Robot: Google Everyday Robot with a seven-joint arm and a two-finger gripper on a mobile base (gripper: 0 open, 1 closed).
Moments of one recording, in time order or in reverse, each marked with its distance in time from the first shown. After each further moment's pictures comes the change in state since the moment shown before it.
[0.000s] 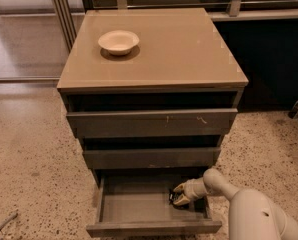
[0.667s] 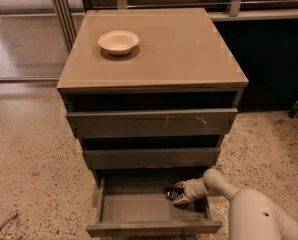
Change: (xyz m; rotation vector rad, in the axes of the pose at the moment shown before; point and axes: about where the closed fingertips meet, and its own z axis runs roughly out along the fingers) arm 0.000 0.000 0.000 0.000 0.000 0.000
